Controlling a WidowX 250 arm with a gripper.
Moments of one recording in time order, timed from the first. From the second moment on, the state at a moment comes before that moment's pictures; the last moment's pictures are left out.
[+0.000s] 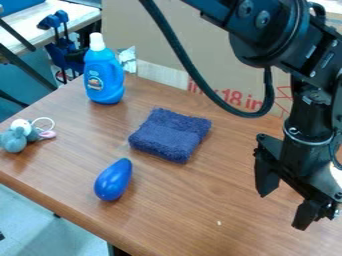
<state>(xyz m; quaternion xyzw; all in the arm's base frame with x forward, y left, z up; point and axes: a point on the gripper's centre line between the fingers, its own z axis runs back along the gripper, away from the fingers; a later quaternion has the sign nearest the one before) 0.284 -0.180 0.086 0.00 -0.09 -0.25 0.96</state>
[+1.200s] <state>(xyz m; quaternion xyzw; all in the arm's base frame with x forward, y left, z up) 0.366 -0.193 0.099 -0.04 -0.10 -0.29 0.95</state>
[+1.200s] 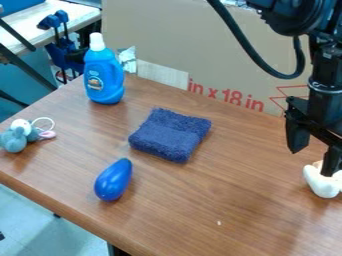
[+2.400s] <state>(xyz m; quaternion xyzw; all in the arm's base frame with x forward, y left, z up) 0.385 -0.219 0.056 -0.07 -0.07 -0.28 0.96</state>
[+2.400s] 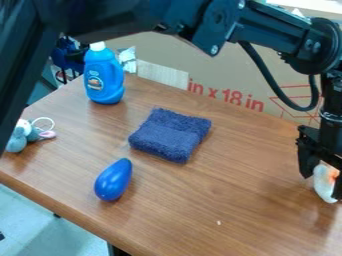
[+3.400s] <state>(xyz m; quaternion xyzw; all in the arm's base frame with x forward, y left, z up) 0.363 -0.197 0.046 -0.05 -0.07 -0.22 0.97</state>
